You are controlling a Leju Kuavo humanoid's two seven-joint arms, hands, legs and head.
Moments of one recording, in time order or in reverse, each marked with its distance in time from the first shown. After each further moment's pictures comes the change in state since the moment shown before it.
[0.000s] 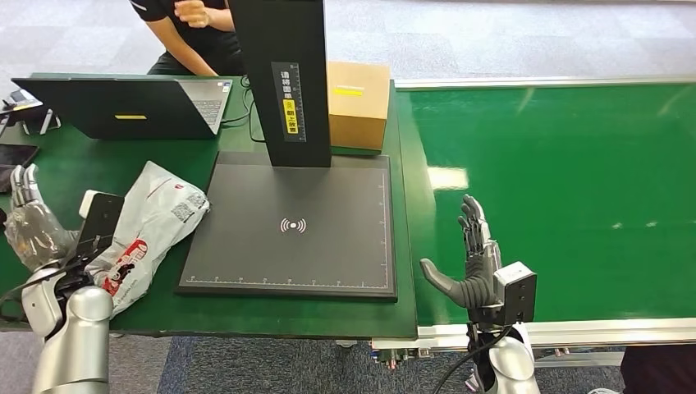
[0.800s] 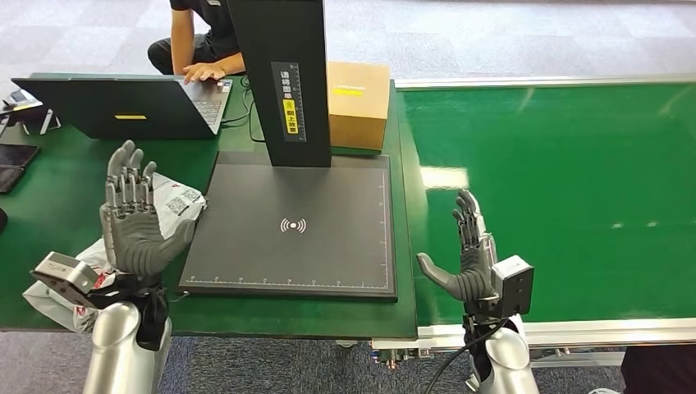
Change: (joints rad) left arm 0.131 -0.144 -0.270 -0.223 1.025 -0.692 -0.538; right arm -0.046 0.000 0.006 0.050 -0.014 0.035 -0.031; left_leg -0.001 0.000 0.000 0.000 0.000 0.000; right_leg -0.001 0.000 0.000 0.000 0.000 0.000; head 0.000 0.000
